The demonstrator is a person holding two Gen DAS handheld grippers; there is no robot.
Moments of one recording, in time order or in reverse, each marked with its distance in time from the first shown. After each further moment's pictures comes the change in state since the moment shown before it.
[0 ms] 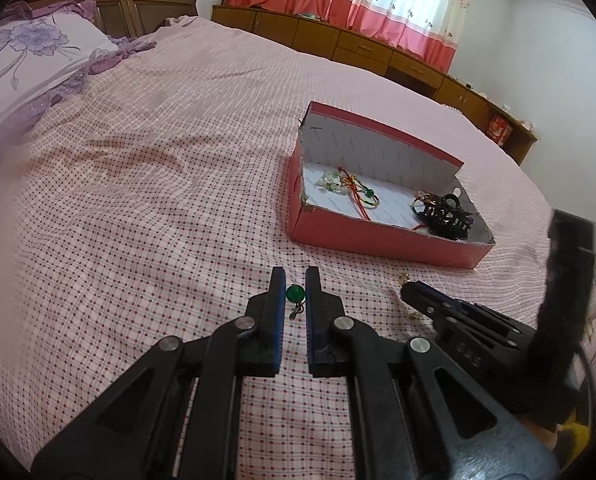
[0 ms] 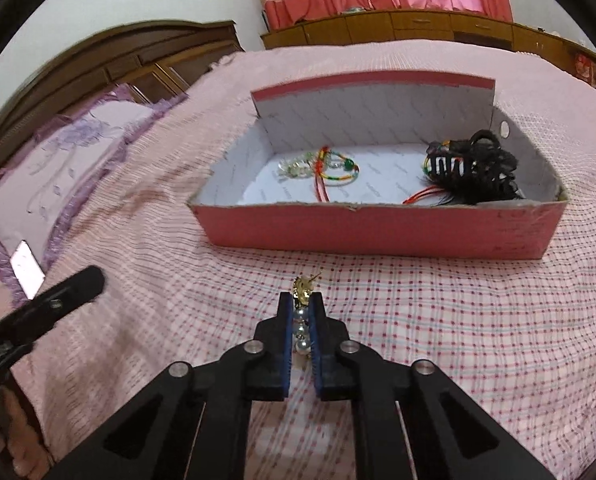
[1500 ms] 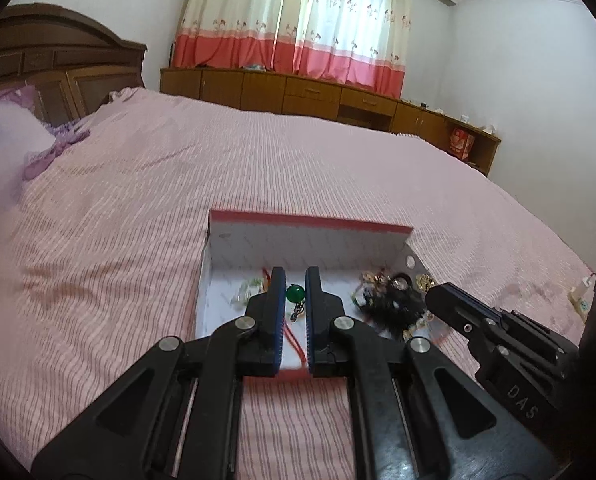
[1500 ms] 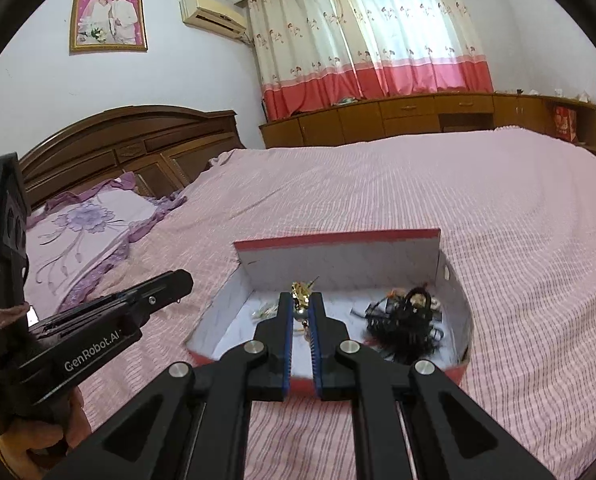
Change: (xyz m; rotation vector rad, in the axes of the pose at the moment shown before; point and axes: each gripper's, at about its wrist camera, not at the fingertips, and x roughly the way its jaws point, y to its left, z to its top) left arm 0.030 -0.087 0.072 0.183 -0.205 -0.078; right arm -0.066 -0.031 0.069 -0.024 -0.343 -0.034
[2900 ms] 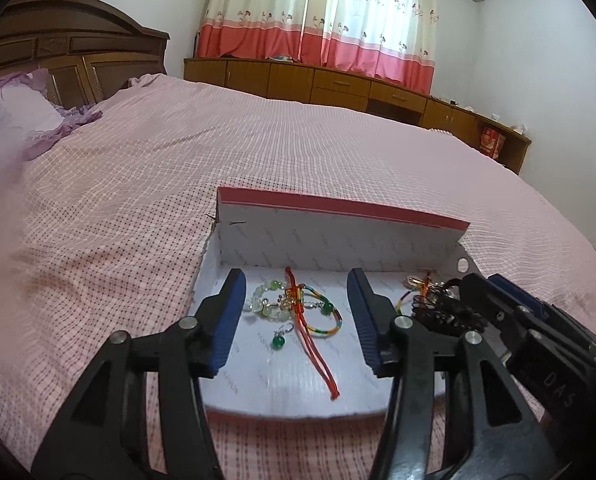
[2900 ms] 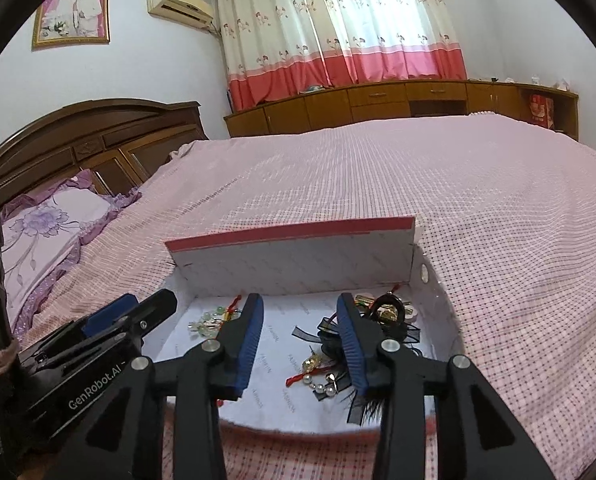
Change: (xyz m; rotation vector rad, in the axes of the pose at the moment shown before) left arm 0.057 0.010 -0.010 -0.037 0.032 0.095; right arm 0.054 -0.036 0.001 0.041 0.036 -0.107
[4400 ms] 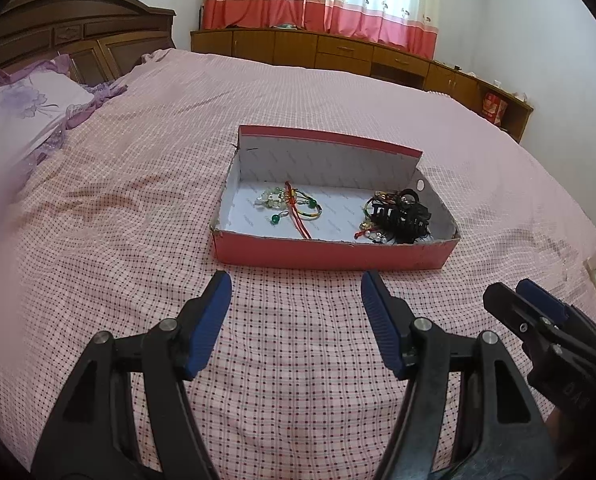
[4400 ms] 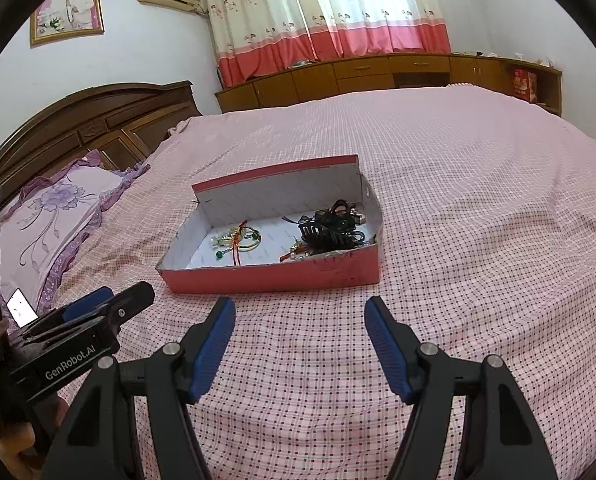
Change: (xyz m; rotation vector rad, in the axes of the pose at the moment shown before) left arm -0.099 -0.024 -0.051 0.019 0.139 0.048; right arm -0.134 -0.005 -0.055 0.036 0.120 -0.029
